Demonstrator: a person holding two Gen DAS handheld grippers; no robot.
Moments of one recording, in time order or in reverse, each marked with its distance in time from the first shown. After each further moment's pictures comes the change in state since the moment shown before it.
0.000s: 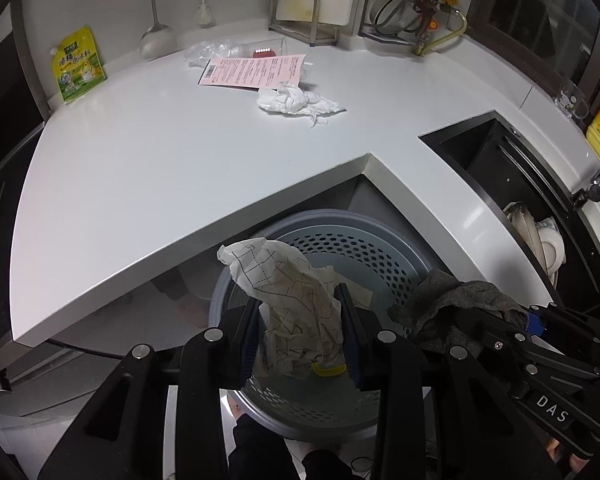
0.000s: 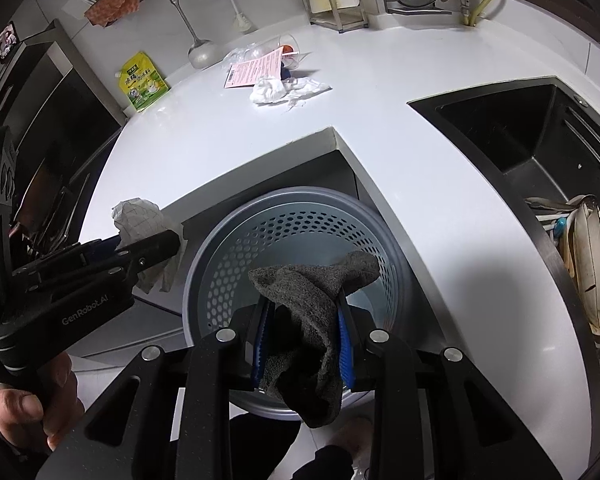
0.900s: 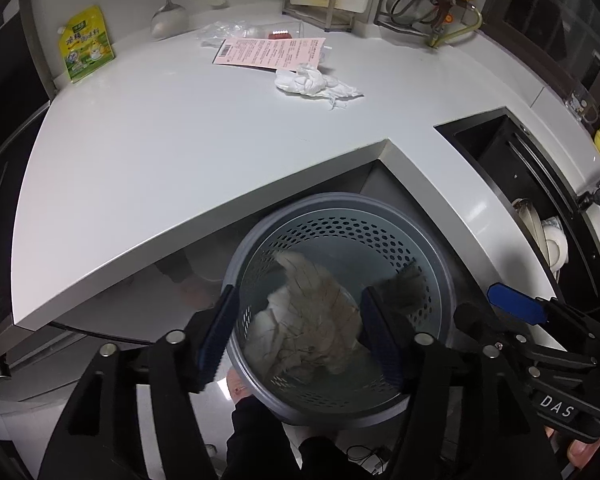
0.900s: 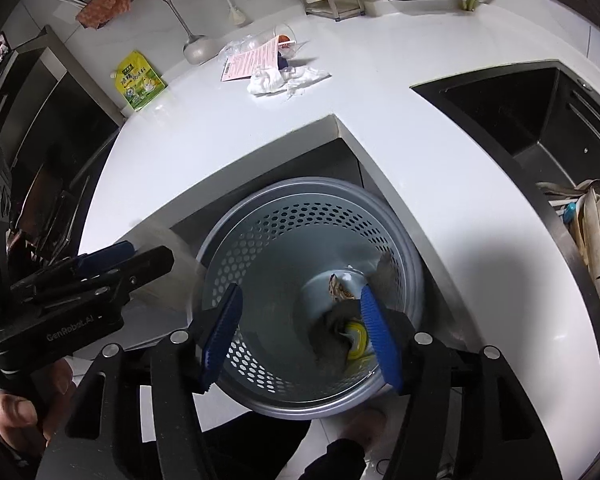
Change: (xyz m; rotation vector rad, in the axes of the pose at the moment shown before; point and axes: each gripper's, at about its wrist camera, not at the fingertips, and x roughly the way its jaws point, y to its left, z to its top) left arm 0.000 0.016 -0.006 -0.040 0.054 0.002; right arm 0.011 -0.001 0.003 0.037 0.030 0.018
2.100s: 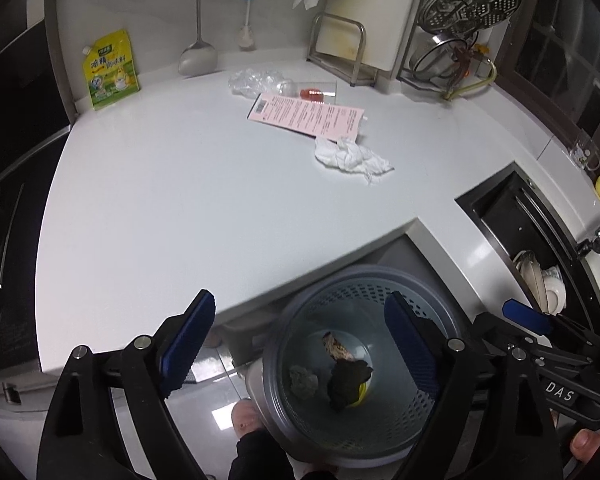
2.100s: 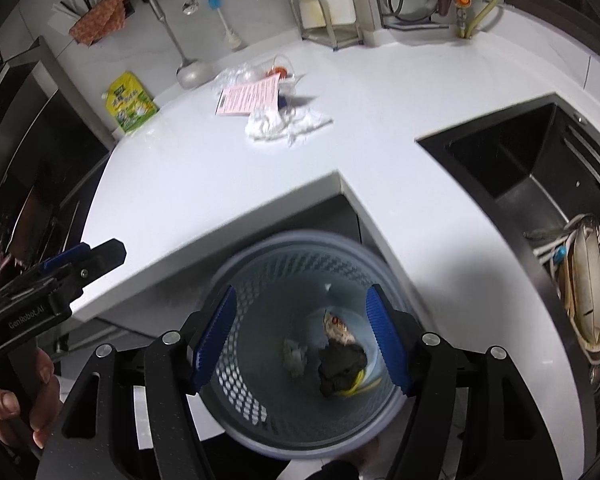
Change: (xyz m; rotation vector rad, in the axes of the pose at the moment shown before) left arm -0.023 0.042 0.048 -0.035 -0.144 0.004; right arm -0.004 0.018 0.046 0.002 -0.082 -0.059
